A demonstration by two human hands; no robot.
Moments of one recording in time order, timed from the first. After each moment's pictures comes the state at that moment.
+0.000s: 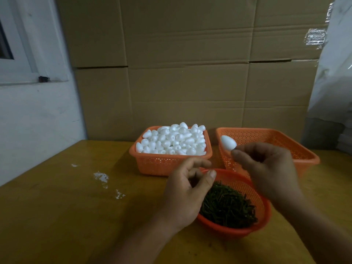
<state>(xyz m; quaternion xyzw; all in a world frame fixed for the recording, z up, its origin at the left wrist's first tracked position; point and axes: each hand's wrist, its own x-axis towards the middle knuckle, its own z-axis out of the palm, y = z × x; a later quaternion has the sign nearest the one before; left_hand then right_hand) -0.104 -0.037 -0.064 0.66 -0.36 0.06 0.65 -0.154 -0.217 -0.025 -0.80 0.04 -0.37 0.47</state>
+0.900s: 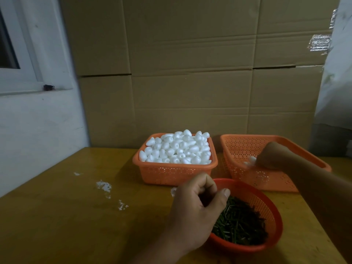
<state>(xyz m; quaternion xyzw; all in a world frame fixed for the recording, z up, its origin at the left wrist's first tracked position) -0.107 -0.038 -0.065 0.67 -0.39 0.11 0.62 -0.041 -0.318 -0.008 -0.93 0.32 -0.04 0.17</state>
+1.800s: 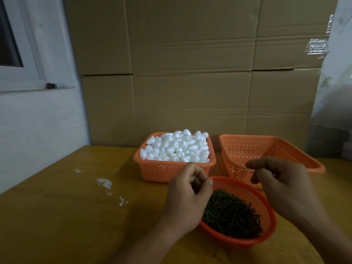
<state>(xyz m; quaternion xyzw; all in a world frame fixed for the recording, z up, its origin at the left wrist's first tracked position) -0.094 -0.036 -0.067 0.72 -0.33 0.13 0.60 -0.176 -0.222 -0.020 -0.87 0.06 -0.32 0.38</state>
